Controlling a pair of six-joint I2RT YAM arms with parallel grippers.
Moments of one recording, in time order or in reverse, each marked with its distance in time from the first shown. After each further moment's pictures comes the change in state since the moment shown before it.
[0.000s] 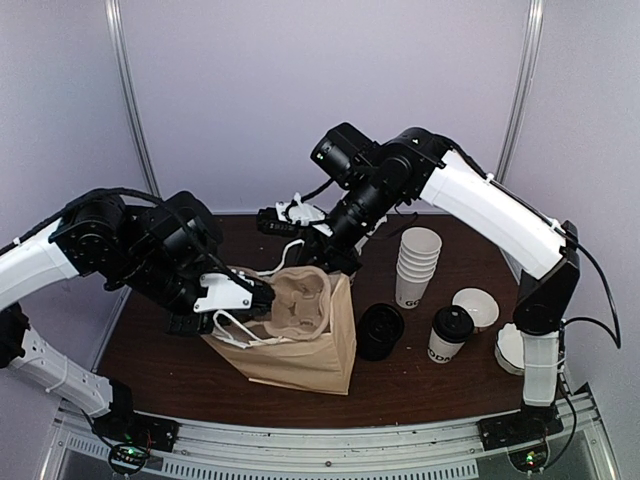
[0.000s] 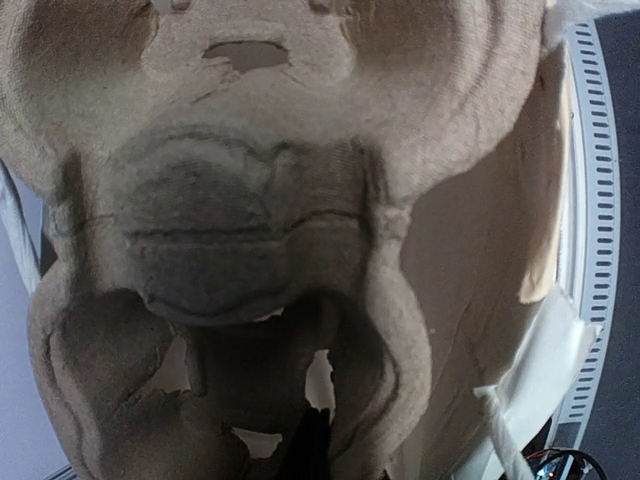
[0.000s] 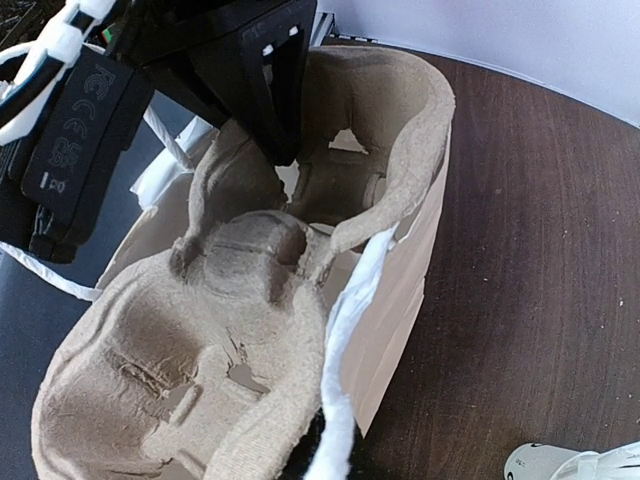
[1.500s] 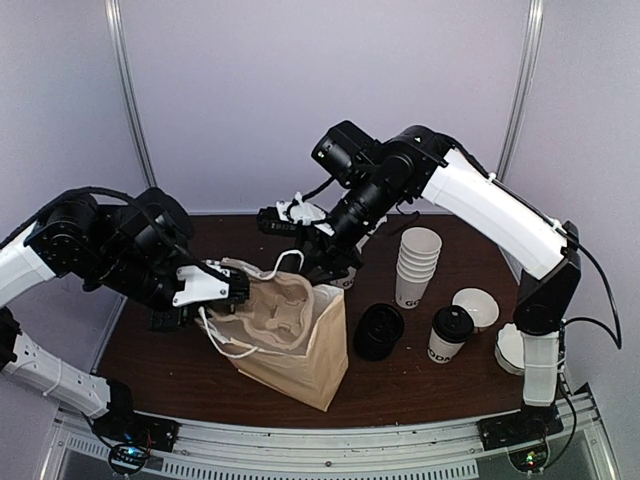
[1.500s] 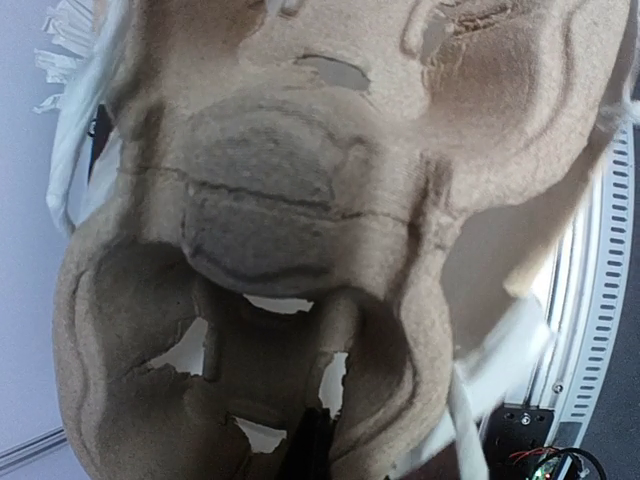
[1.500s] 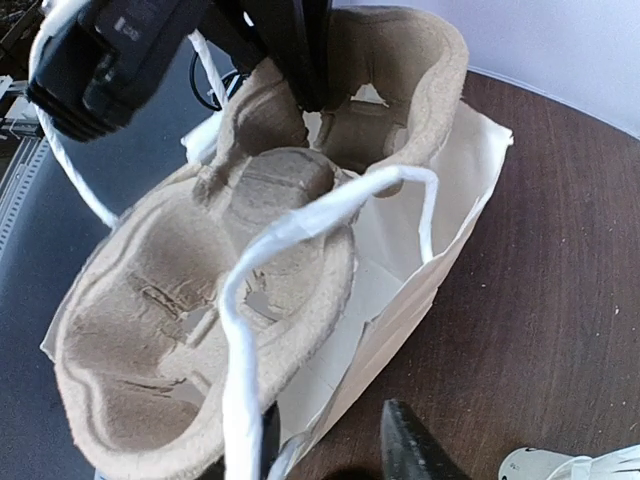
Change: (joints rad) left arm 0.018 -0.099 -0.017 -0.029 -0.056 -0.056; right arm 0.001 -0.001 0.013 -0.001 -0.005 -0.023
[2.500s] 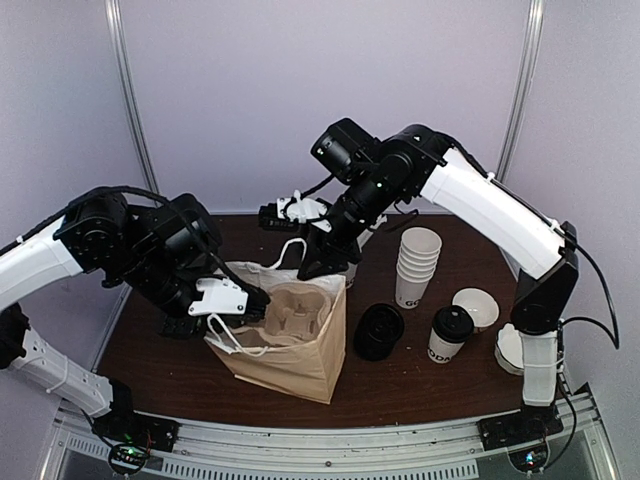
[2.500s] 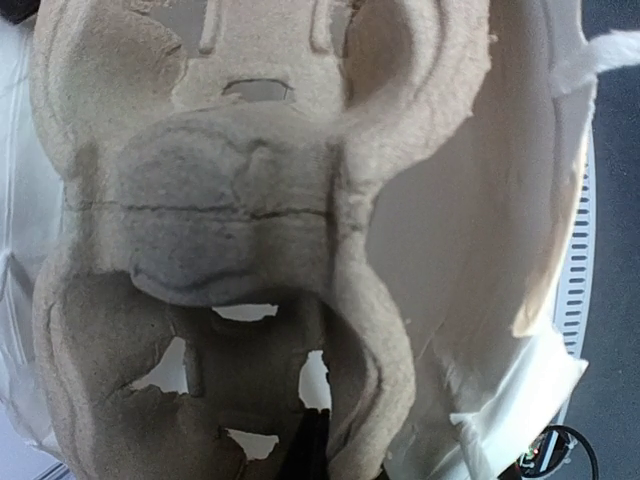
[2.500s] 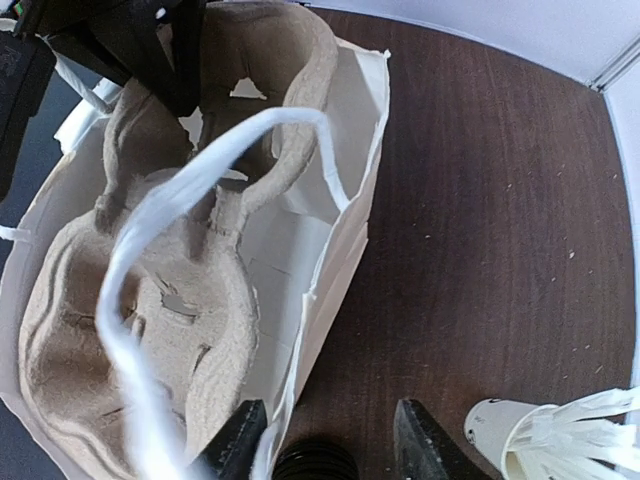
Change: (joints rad) left arm 0.016 0.105 0.013 -0.035 0.139 0.079; right arm -0.010 0.012 0.019 -0.003 0.180 0.039
